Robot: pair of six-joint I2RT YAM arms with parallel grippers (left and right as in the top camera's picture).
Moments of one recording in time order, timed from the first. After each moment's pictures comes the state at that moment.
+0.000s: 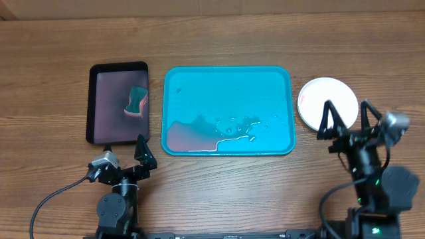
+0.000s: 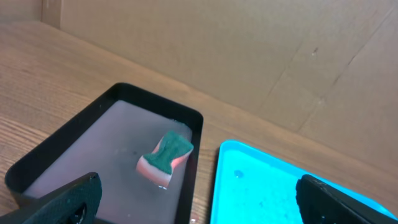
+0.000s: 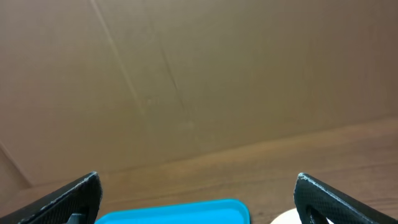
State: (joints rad) left arm -0.11 0.02 0.03 -0.09 -0.24 -0.42; right arm -0.08 0.44 0.45 0.04 -0.21 0.34
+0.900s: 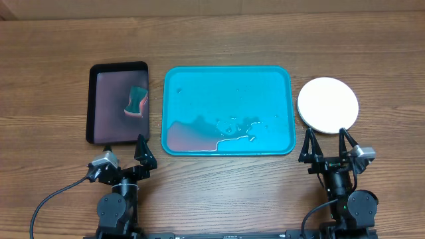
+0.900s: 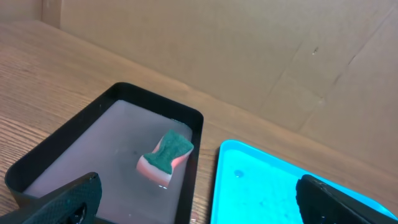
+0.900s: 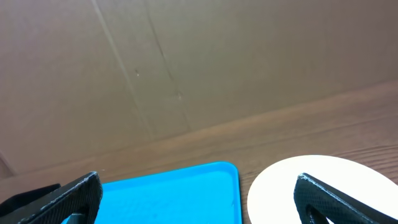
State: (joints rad) left arm -0.11 0.02 0.02 -0.09 -0.24 -0.42; right arm 0.09 0.04 0.02 0.10 -0.01 0.34
